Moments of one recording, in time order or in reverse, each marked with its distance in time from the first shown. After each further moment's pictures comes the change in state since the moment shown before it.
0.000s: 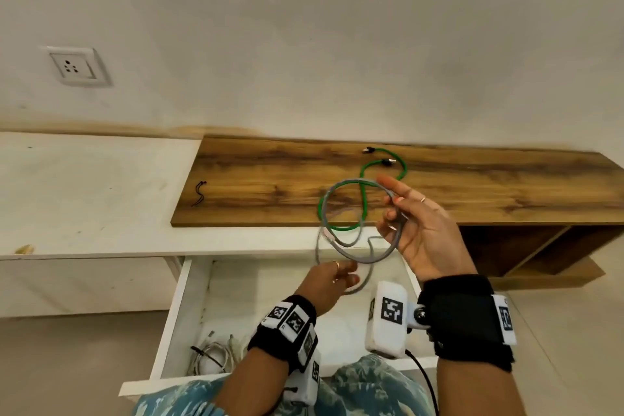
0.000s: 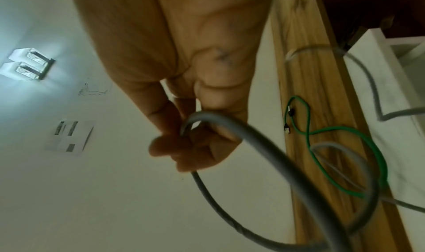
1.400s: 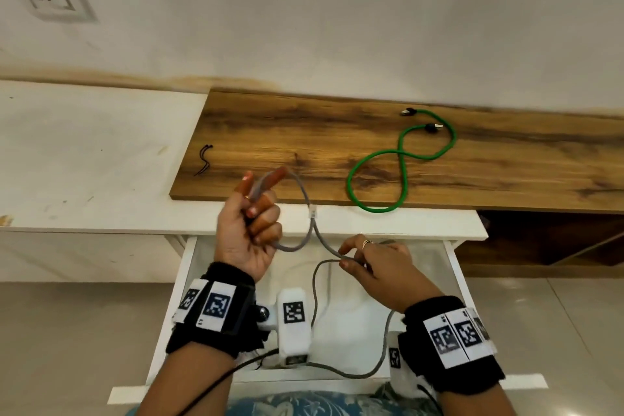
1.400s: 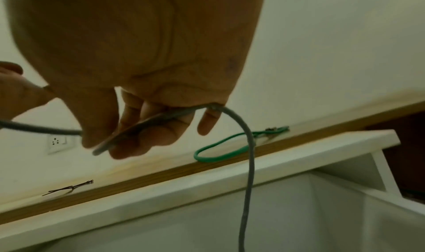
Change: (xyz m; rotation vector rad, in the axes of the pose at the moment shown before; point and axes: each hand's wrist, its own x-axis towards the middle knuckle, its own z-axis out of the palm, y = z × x) left_hand -0.002 -0.024 -0.124 -1.583 0.253 0.050; right_hand 0.058 0.137 -0.041 -1.684 -0.407 0.043
